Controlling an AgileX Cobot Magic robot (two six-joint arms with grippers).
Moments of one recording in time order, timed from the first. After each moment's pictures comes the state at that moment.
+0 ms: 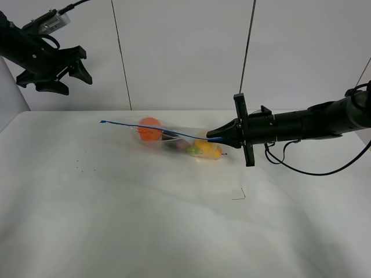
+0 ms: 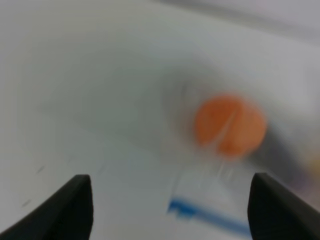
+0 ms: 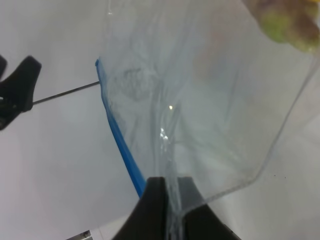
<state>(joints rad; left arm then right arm) 0.04 1.83 -1.59 -0.40 0.74 0.07 0.09 2.05 -1.11 1.58 1.13 -0.62</state>
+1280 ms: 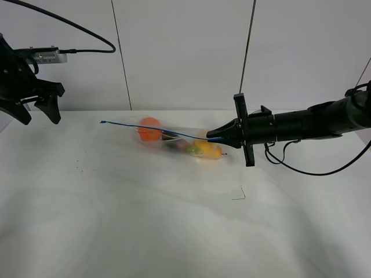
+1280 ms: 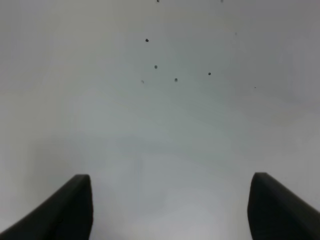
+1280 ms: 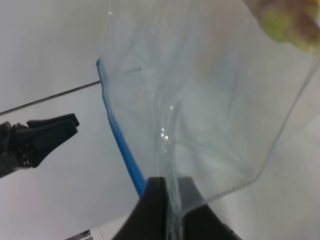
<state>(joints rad) 0.04 1.80 -1.59 -0.05 1.18 0.08 0.09 2.05 -1.11 1.58 1.13 -0.62</state>
